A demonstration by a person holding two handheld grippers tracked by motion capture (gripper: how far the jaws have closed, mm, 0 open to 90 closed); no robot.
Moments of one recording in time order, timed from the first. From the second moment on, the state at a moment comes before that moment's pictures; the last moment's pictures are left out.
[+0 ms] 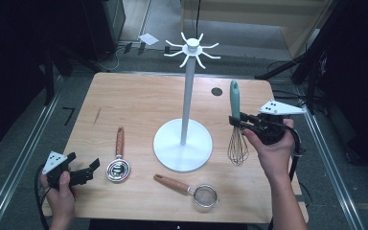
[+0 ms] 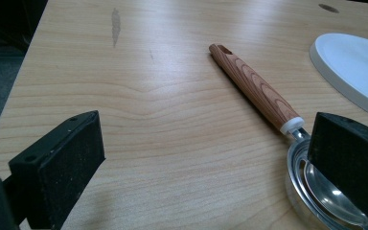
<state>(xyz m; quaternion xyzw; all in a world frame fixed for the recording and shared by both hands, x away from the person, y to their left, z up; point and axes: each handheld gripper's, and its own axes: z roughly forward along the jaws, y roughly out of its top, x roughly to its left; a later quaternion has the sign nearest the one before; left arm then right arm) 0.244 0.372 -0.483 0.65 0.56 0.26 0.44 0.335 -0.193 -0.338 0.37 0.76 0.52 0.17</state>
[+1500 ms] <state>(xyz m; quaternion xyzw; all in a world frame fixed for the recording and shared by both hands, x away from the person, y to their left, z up) 0.245 0.372 -0.483 0.65 0.56 0.26 0.44 0.285 -0.134 -0.288 0.31 0.70 0.62 0.19</state>
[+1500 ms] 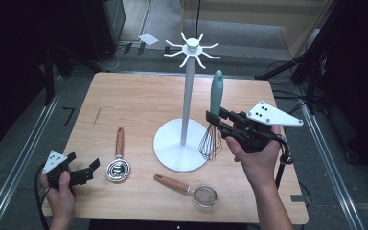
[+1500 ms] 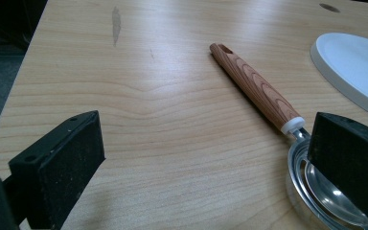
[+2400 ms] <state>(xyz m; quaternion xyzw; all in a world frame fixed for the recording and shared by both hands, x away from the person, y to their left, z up) 0.245 0.373 -0.483 0.65 0.56 0.26 0.44 0.281 -0.118 -0.277 0.29 0.69 0.63 0.19</state>
